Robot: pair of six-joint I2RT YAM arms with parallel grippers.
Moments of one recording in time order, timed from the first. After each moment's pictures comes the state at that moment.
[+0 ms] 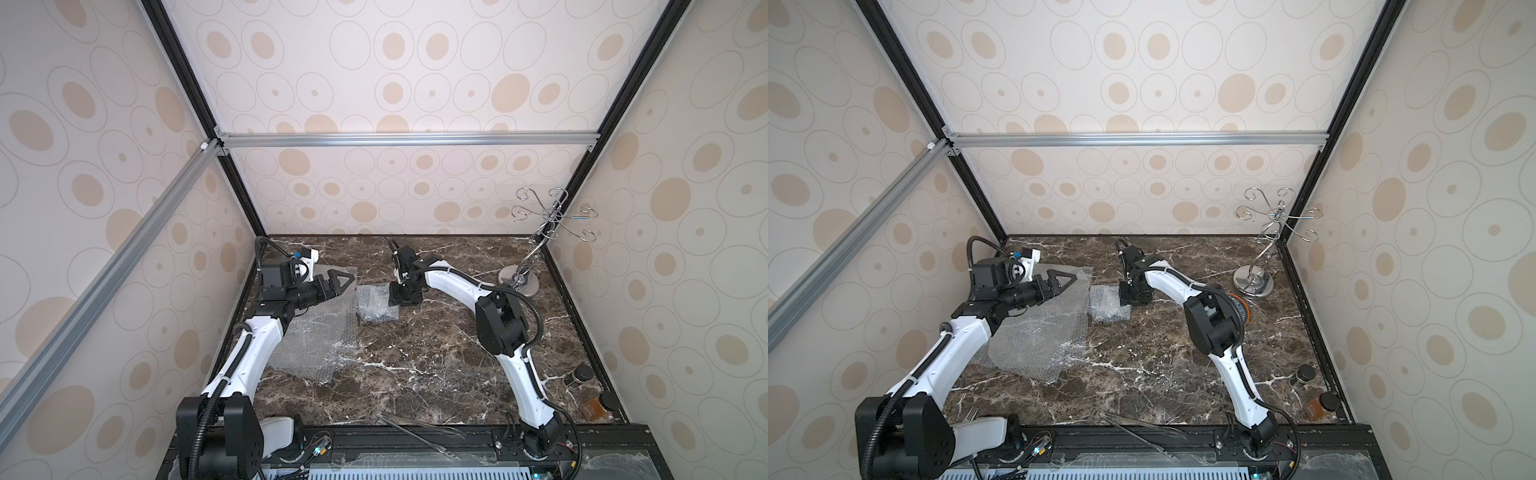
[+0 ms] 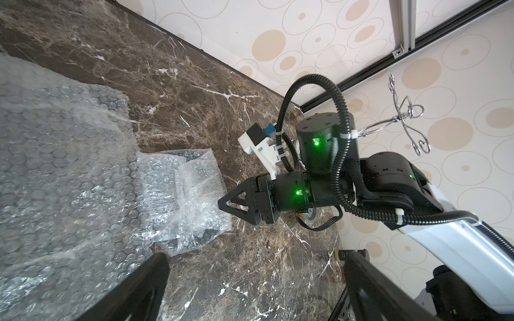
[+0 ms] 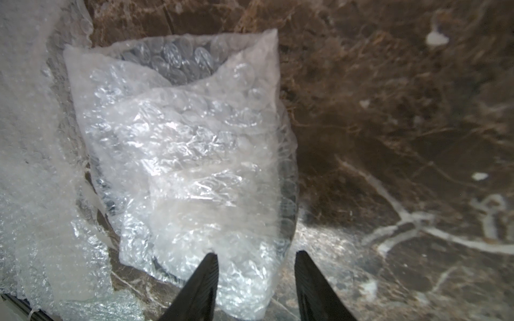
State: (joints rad) left arm 0.01 1.24 0.90 -0.23 0.76 -0.48; right arm 0.64 2.34 2.00 -0.90 -0.24 0.54
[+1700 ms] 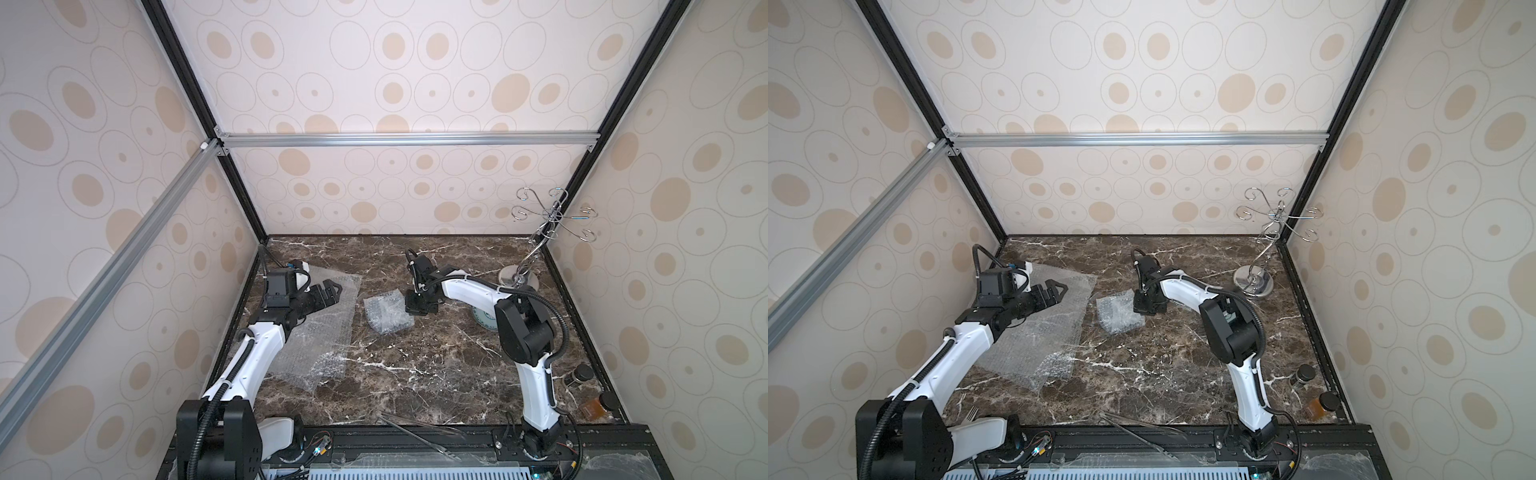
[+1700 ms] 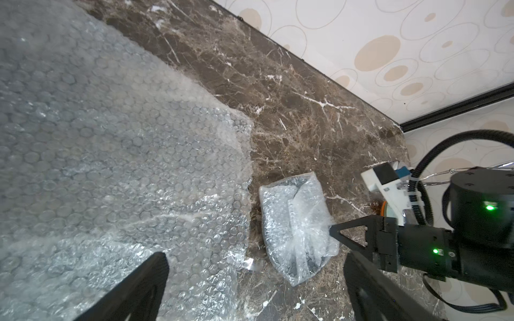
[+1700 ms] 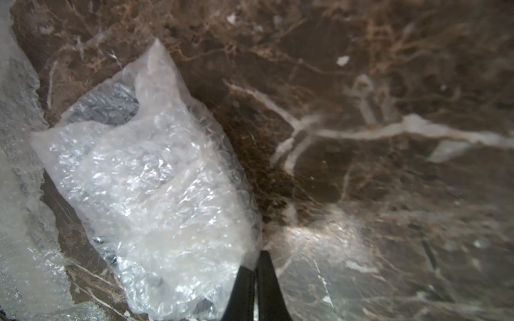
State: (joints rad) left arm -0.01 1.21 0.81 -0.31 0.35 -0.44; right arm 0.59 2.09 1.57 -0.73 -0.18 0.66
